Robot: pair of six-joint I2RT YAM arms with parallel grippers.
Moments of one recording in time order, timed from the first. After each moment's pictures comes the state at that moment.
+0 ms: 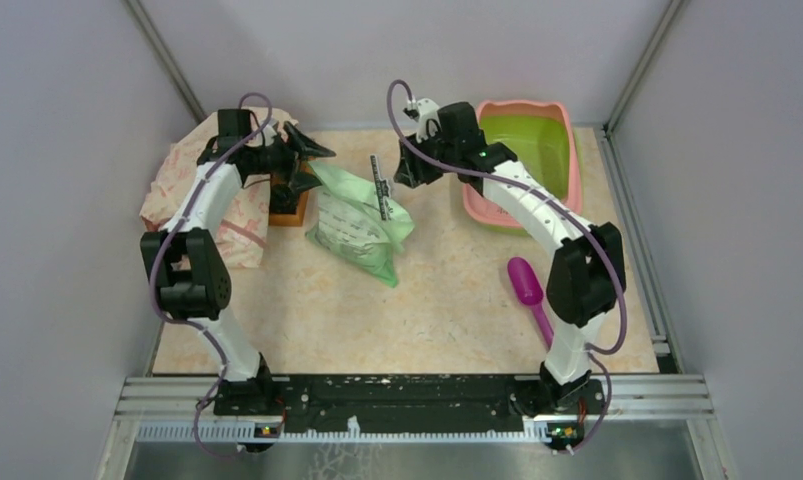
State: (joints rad) left arm 0.03 1.81 1.55 -0.50 0.84 -0.93; right arm 0.52 1.84 1.71 -0.43 -0.35 0.05
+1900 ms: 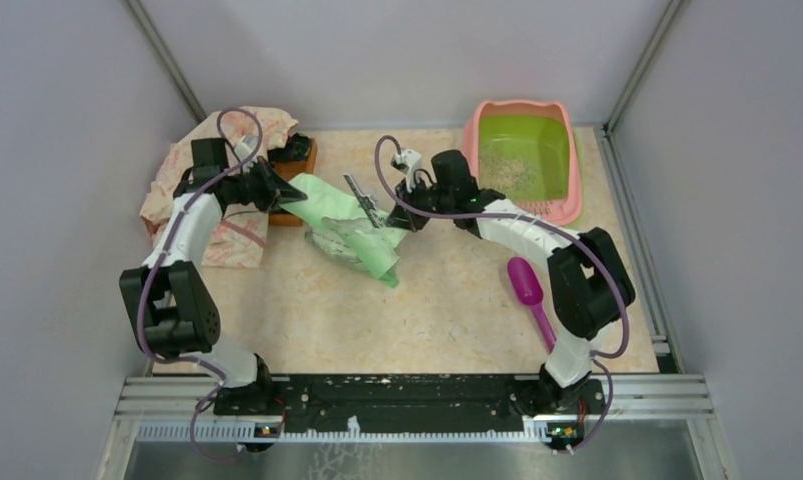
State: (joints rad) left arm 0.13 1.57 1.26 -0.48 0.75 -0.48; right arm 0.58 1.74 1.25 -0.06 -0.64 0.03
